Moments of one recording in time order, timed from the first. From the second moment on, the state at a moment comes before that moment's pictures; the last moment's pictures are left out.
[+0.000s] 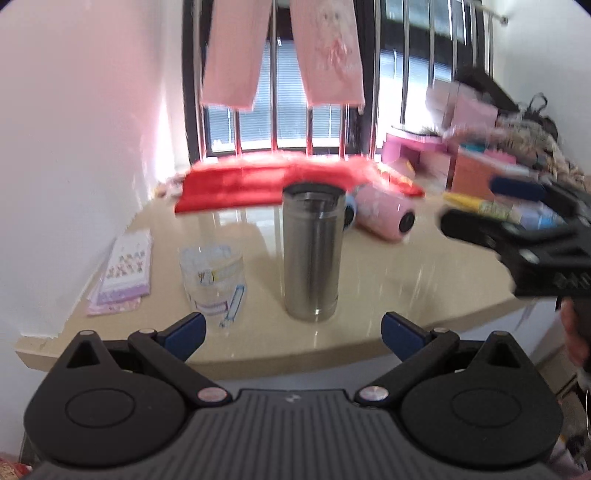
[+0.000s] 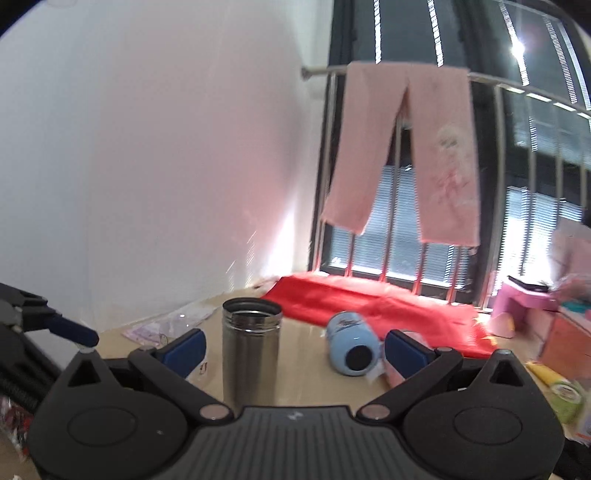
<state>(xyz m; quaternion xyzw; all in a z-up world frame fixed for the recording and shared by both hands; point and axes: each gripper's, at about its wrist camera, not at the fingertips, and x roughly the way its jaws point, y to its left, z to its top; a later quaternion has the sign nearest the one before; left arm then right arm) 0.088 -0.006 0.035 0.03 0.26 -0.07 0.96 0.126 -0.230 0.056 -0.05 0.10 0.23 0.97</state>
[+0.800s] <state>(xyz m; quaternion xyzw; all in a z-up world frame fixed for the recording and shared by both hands) 0.012 -0.014 0.012 -0.04 0.10 -0.05 0.99 0.032 -0.274 0.024 -0.01 0.09 0.12 0.99</state>
